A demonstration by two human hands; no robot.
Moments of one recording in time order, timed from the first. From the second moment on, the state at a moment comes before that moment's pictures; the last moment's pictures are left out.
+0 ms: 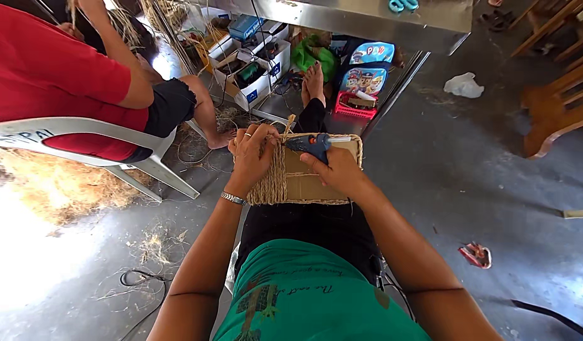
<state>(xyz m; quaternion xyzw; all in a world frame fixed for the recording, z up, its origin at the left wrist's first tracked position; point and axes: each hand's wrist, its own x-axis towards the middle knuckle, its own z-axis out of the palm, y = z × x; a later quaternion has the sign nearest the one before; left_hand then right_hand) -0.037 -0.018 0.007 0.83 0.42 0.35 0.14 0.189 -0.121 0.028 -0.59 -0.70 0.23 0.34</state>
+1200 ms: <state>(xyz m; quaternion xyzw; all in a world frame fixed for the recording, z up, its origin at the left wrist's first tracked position) -0.029 -0.018 0.010 0.80 0.44 0.37 0.16 0.207 -0.116 0.049 -0.59 -0.67 0.32 0.31</state>
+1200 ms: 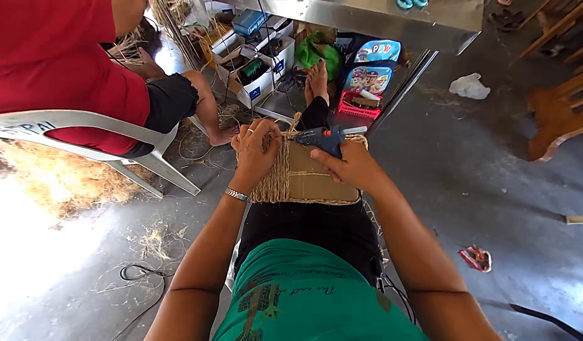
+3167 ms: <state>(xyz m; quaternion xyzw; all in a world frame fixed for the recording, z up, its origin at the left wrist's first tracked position) -0.018 -0.014 -0.010 0.78 0.47 0.39 0.09 0.169 -0.001 0.033 -0.56 -0.69 0.28 0.36</state>
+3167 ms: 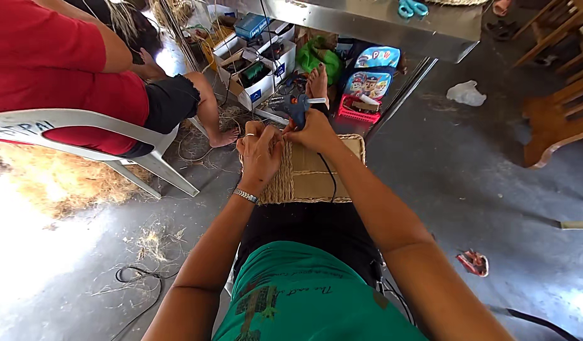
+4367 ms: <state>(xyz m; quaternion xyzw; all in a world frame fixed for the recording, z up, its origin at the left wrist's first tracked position) -0.023 -0.060 -0.039 0.79 0.53 0.31 0.02 0.168 -0.026 0.035 -0.63 -0.63 0.30 0.34</state>
